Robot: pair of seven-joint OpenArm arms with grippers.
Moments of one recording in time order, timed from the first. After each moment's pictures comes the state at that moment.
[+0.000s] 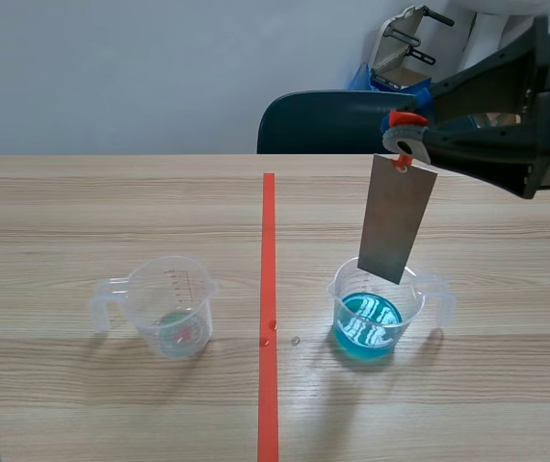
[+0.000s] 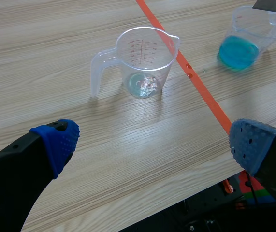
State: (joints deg) left arm 80.3 -32.4 -15.5 120.3 -21.6 -13.4 -25.3; right arm 18.9 76.2 -44.4 112.1 14.2 25.6 29.7
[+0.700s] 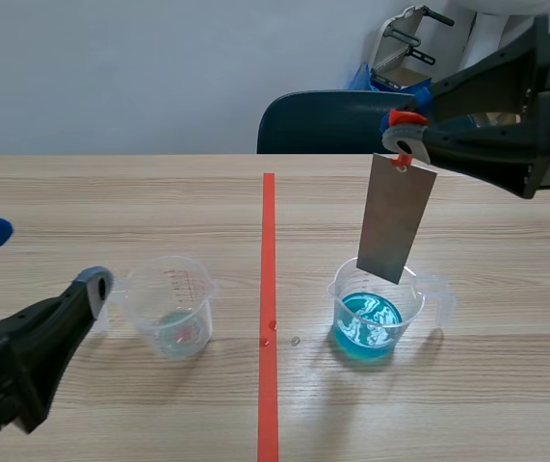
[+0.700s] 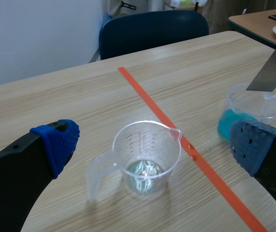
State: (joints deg) left arm 47.9 -32.4 -4.6 116.6 -21.5 -16.5 -16.3; right arm 18.9 76.2 -44.4 112.1 14.3 25.6 29.9
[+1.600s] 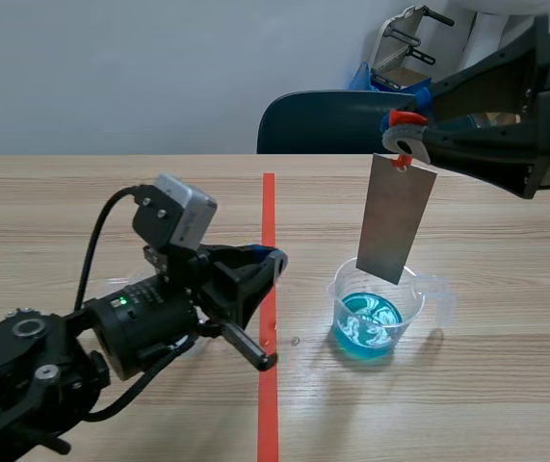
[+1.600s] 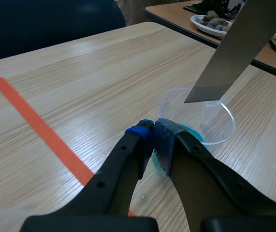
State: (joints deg) left arm 4.3 -22.3 33.8 85.1 -18.3 -18.4 -13.5; right arm 18.9 76.2 -44.4 112.1 14.3 25.6 29.9
